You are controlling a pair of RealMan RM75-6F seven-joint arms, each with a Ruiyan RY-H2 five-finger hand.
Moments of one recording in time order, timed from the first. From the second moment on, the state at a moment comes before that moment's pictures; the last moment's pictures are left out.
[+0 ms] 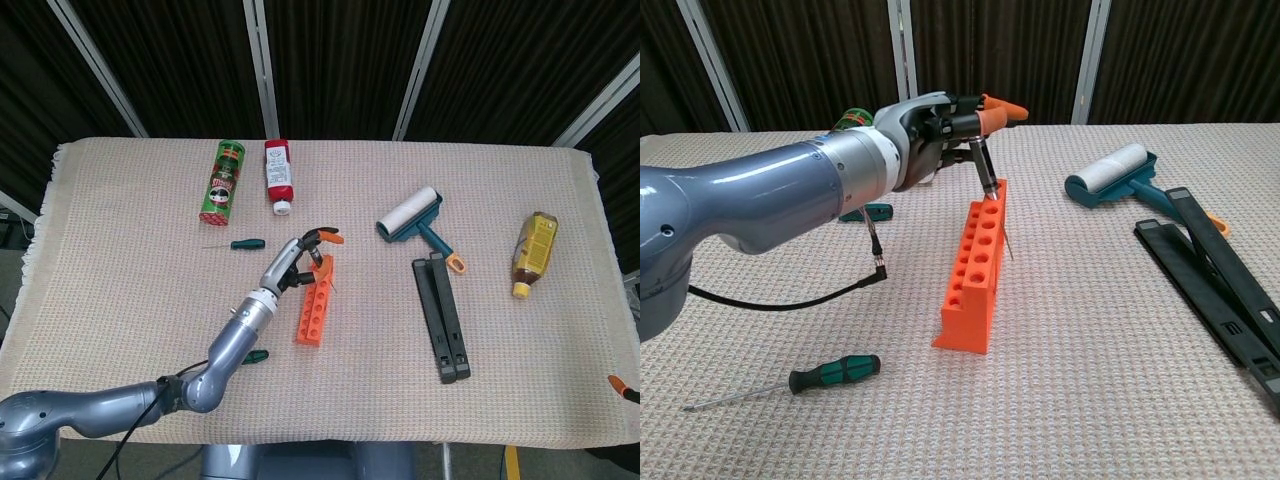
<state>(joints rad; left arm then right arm) -0.87 -1.86 -0.54 -1.44 0.89 0.78 -0.37 -0.06 -1.06 0.11 -1.48 -1.37 1.50 0.22</state>
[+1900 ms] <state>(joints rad) -0.84 -1.82 -0.45 -1.52 1.02 0.91 -0.32 -0.07 -1.07 0.11 -1.45 -1.37 1.49 0.26</state>
